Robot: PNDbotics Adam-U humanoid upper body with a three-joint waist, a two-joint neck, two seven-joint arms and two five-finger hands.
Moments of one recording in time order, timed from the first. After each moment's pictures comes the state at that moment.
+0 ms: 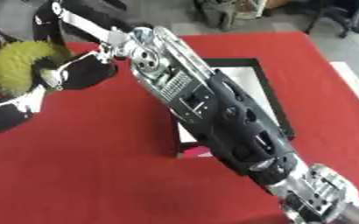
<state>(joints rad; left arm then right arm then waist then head) -0.77 0.56 -0.58 -1.91 -0.66 0.45 0.16 -0.98 -0.32 0.43 -1.76 0.45 0.19 0.36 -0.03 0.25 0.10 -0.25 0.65</state>
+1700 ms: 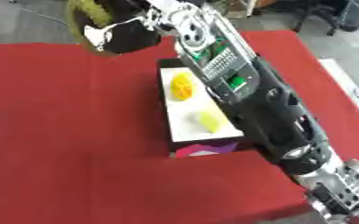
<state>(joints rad) -0.47 0.80 -0.39 -1.93 -0.48 0.63 0.16 -0.88 -0.55 0.28 -1.81 0.28 0.28 0.22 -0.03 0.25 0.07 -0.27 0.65</state>
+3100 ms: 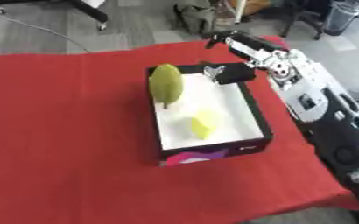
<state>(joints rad) -0.42 0.65 -0.17 -1.98 -0.36 0.51 0.58 -0.58 -0.75 0.04 -1.63 0.47 0.05 0.37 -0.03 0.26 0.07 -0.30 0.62</state>
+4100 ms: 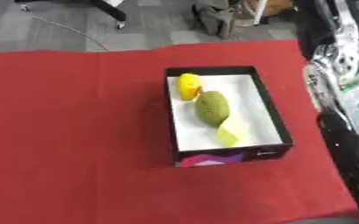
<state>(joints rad) -0.50 0.39 -0.08 -1.93 0.05 0.21 0.88 -0.47 -0.58 -0.12 -1.92 -0.38 0.03 -0.19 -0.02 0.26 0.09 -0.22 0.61</state>
